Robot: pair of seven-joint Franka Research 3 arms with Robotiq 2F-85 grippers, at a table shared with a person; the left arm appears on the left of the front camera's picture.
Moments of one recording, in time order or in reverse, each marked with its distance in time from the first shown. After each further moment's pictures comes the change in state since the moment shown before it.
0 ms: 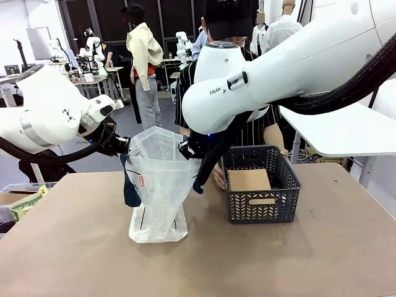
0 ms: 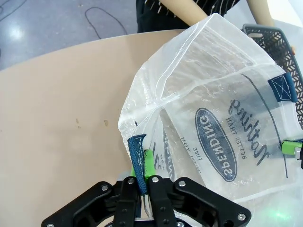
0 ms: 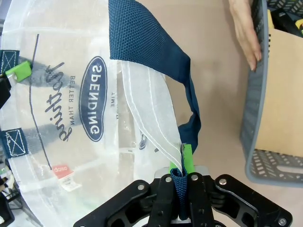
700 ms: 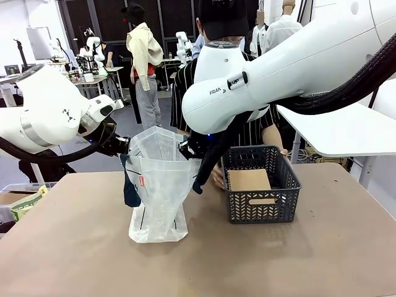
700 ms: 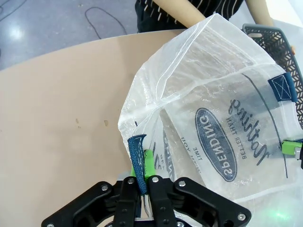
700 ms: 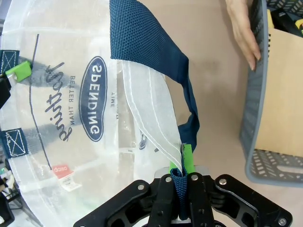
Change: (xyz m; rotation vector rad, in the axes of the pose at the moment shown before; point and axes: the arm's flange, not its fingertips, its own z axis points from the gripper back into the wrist) left arm 0.000 0.000 0.000 0.000 0.000 0.000; right arm 0.000 0.000 0.000 0.000 0.000 0.000
